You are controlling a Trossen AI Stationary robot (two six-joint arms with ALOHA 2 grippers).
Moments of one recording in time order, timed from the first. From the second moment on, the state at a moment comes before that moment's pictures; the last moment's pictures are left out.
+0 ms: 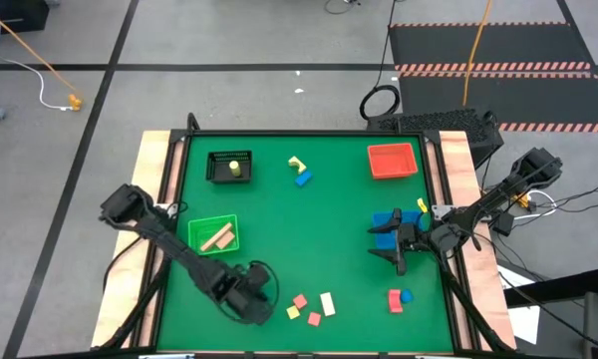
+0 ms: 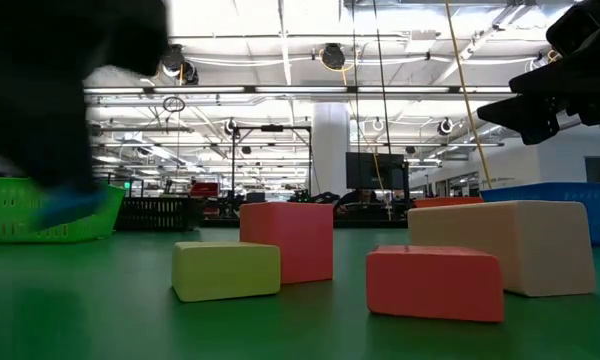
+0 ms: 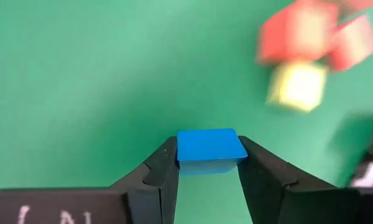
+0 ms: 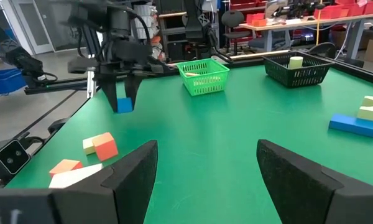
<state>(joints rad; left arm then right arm) -0.63 1.79 1.08 -0.40 -0.23 -1.28 0.61 0.90 0.02 0.76 0.63 0.24</state>
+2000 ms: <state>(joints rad) -0.36 1.79 1.08 0.53 -0.24 0.22 0.59 0.90 0.02 0.84 0.65 1.03</state>
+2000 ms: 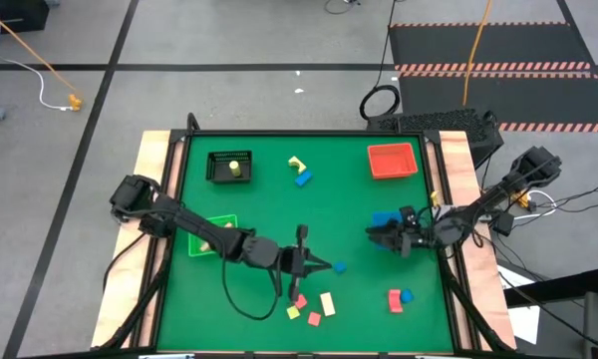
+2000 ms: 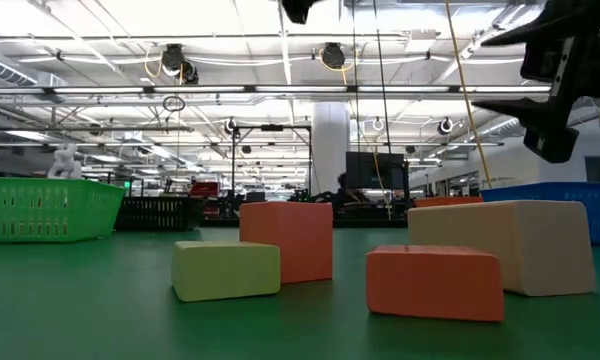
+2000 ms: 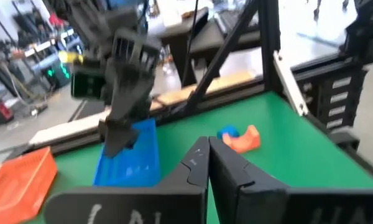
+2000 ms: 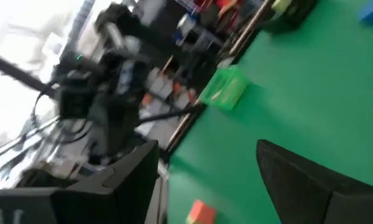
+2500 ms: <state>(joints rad) -0.35 1.79 1.08 0.38 -0.23 -0.01 0.59 1.25 0.30 0.61 0.39 0.53</state>
